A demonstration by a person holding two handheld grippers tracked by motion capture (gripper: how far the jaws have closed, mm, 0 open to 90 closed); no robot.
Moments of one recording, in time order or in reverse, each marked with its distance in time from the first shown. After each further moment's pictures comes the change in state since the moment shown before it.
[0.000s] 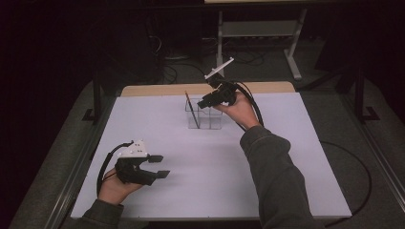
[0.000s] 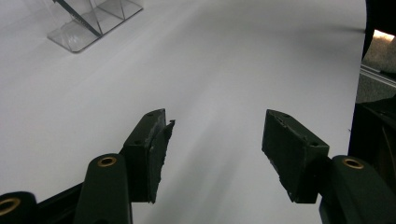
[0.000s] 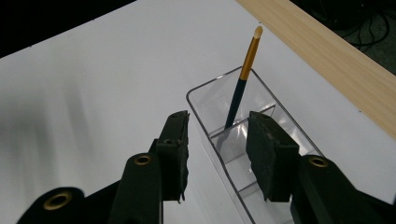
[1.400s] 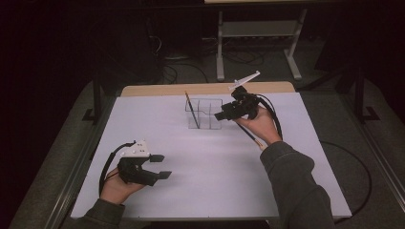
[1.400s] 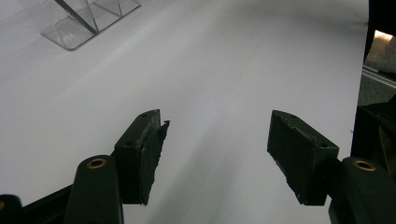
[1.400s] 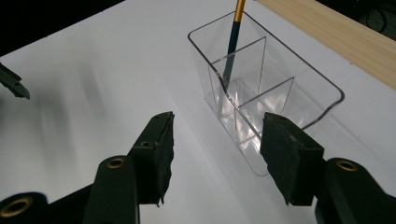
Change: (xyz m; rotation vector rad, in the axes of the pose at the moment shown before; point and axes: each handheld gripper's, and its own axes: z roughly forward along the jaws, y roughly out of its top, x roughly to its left) left arm 0.001 0.000 0.006 0.011 -0.009 0.006; right arm -0.003 -0.065 -0.036 -0.062 0.022 0.055
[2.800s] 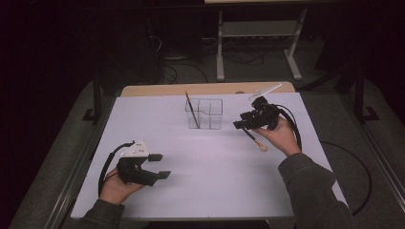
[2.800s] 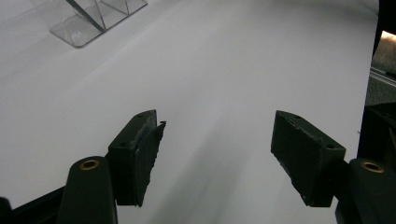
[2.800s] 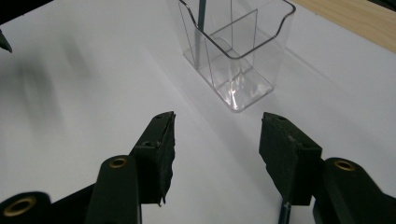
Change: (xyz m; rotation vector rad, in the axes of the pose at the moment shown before) left arm 0.000 -0.002 -0.001 -0.003 0.024 -0.018; right arm -0.008 -0.051 -0.033 0.021 -0.067 0.063
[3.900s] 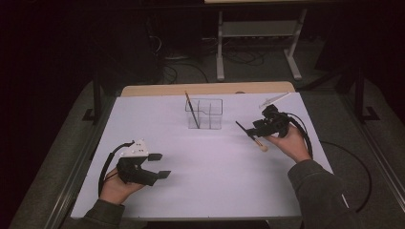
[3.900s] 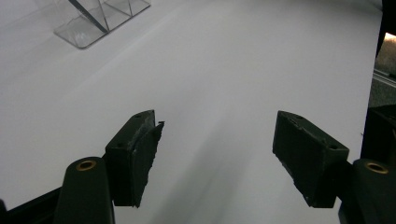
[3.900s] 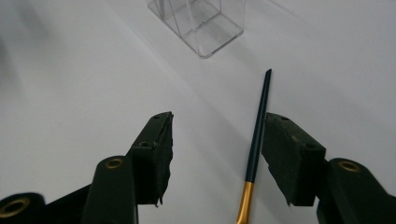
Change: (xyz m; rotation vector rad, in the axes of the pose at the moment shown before) left arm 0.000 0.000 0.000 -0.004 0.009 0.002; right arm -0.018 -0.037 -0.005 0.073 -0.073 0.056
